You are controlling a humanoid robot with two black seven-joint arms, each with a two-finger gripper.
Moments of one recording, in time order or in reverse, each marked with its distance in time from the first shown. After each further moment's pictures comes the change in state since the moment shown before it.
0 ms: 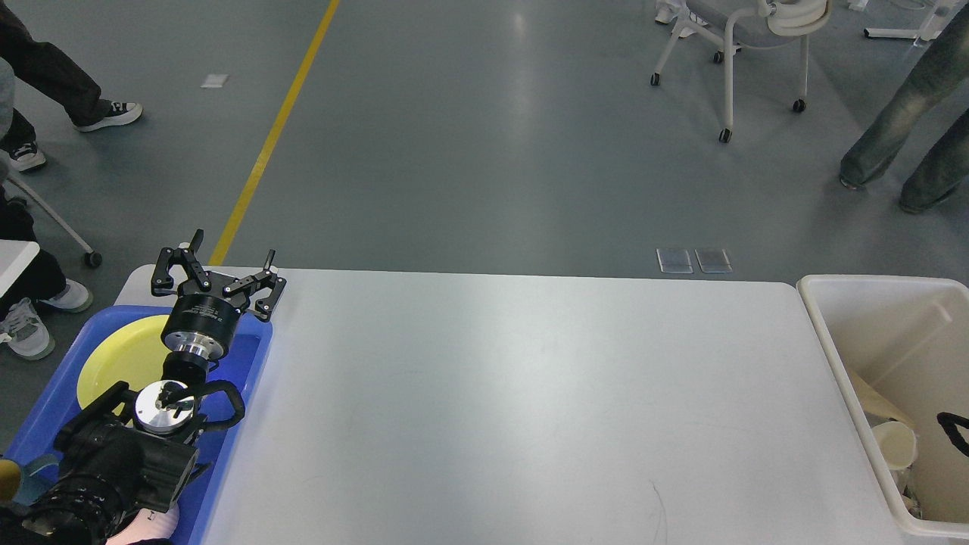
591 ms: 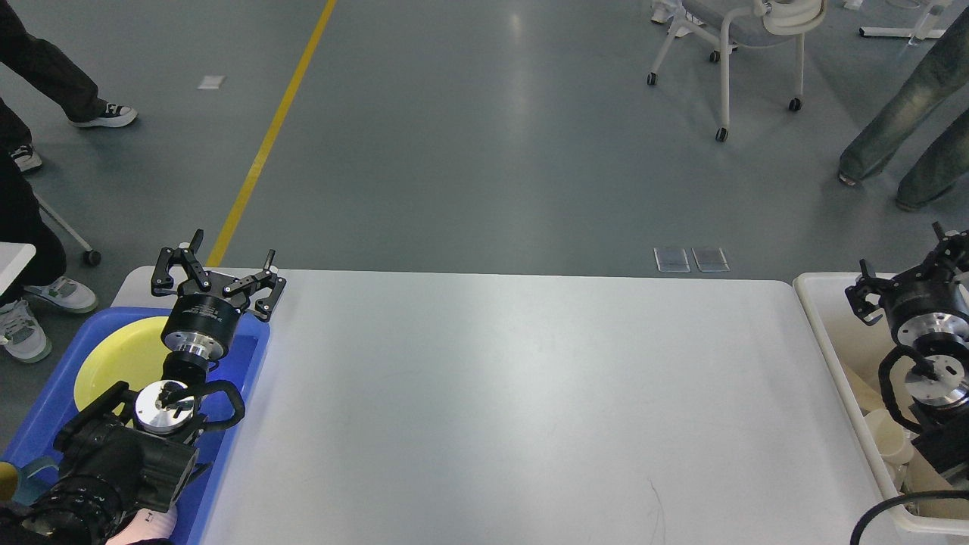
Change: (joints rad) left arm 0.000 0.000 0.000 0.000 0.000 0.000 0.000; right arm 0.025 0.024 0.734 0.279 0.000 0.492 0.104
